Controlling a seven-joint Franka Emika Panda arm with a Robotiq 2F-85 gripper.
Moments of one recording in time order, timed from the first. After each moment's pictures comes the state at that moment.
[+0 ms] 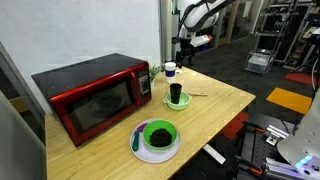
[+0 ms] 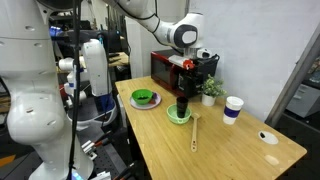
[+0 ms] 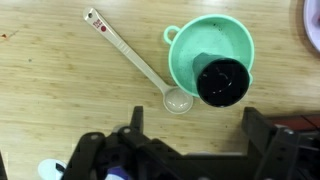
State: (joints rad) arm -0.05 0.17 -0.12 -1.96 -0.02 2.17 0.01
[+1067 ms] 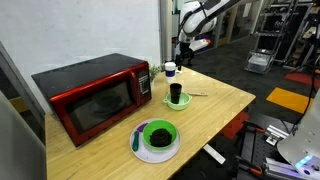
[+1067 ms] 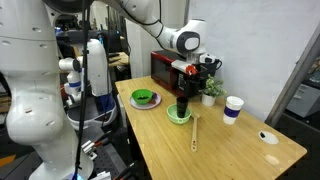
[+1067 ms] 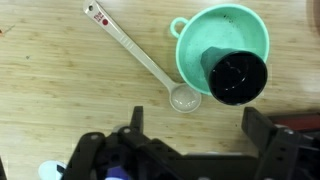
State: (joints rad) arm -0.07 0.22 -0.12 -1.95 -0.02 2.23 0.01
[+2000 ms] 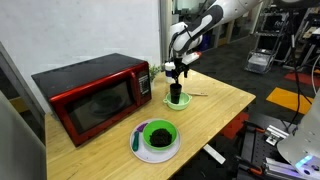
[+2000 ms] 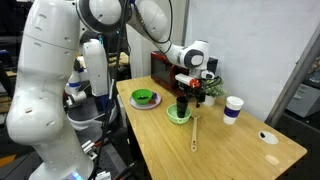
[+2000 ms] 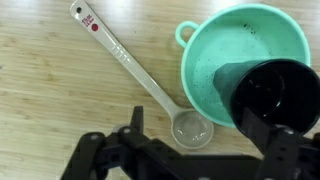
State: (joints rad) arm -0.07 0.47 -0.11 -1.78 -0.04 2.16 0.01
